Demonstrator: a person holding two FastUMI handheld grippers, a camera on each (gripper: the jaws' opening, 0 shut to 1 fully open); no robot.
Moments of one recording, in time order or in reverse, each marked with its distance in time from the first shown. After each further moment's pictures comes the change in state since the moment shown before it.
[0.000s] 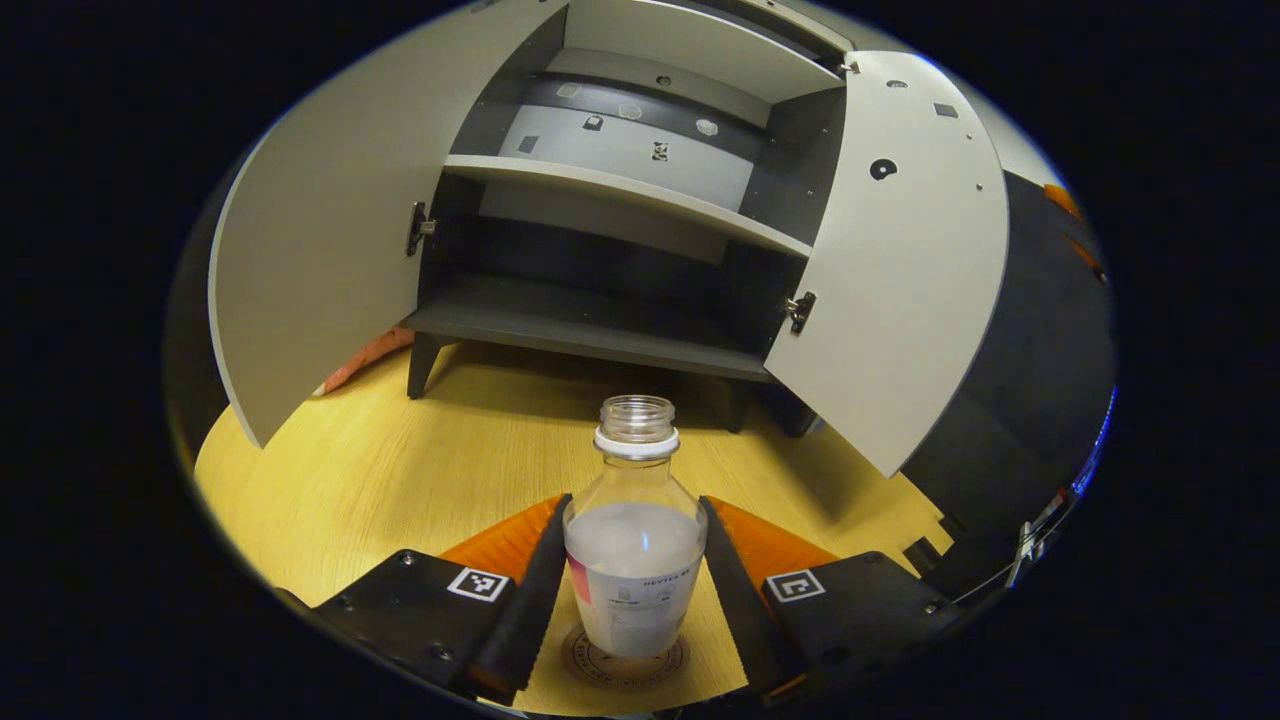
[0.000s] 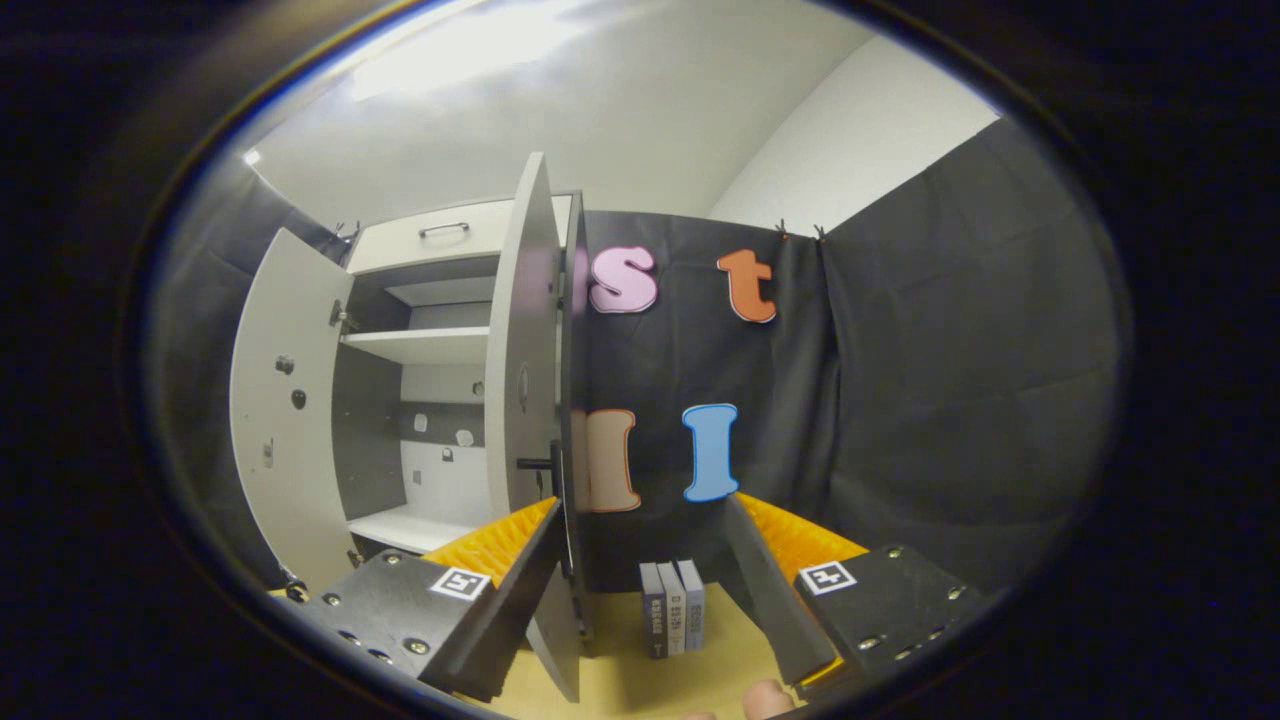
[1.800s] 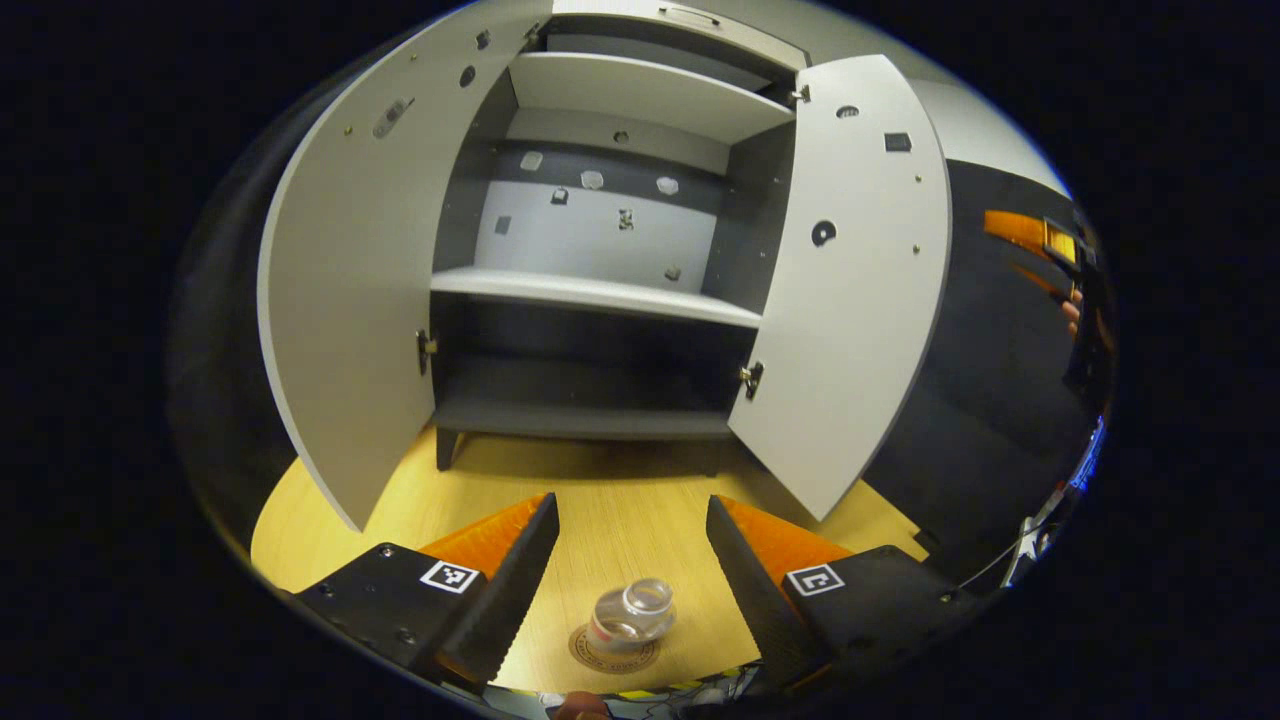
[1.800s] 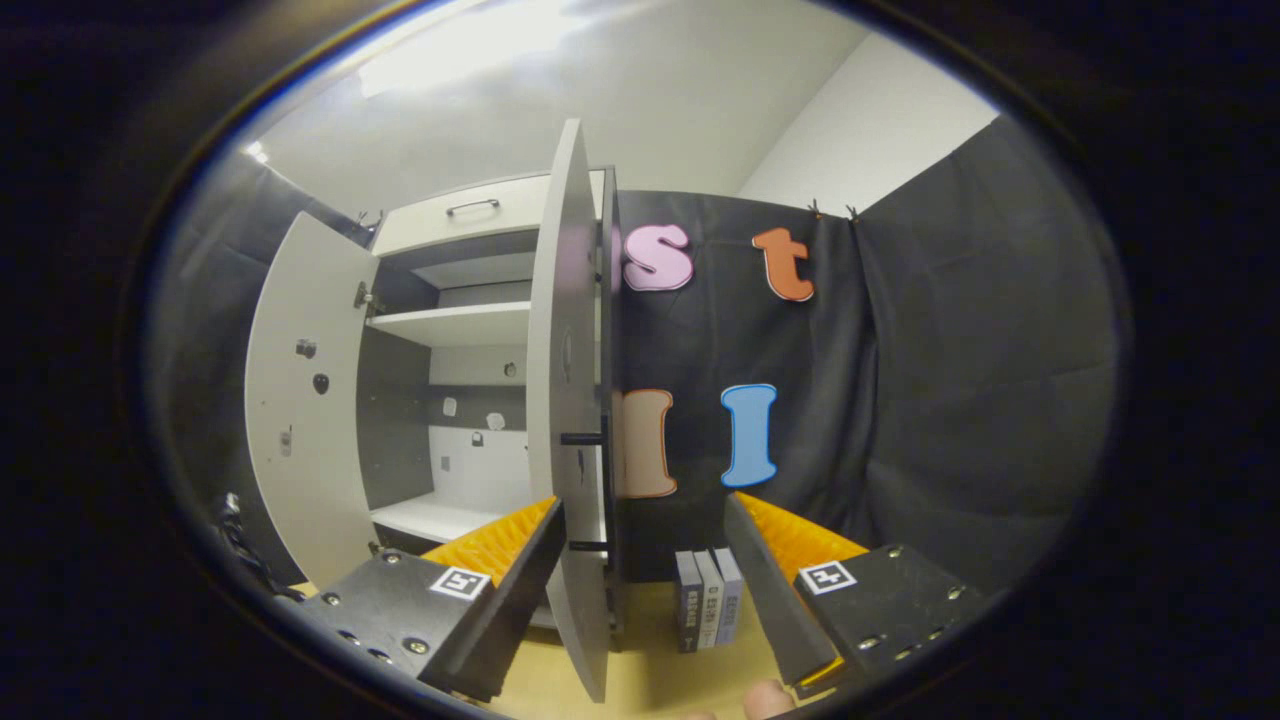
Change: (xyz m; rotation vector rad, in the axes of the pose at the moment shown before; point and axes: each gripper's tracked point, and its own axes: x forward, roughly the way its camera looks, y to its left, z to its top) left arm -0.093 -0.040 0.121 0.080 -0.142 0.040; right arm 0.021 0.040 -0.030 0.009 0.049 0.092
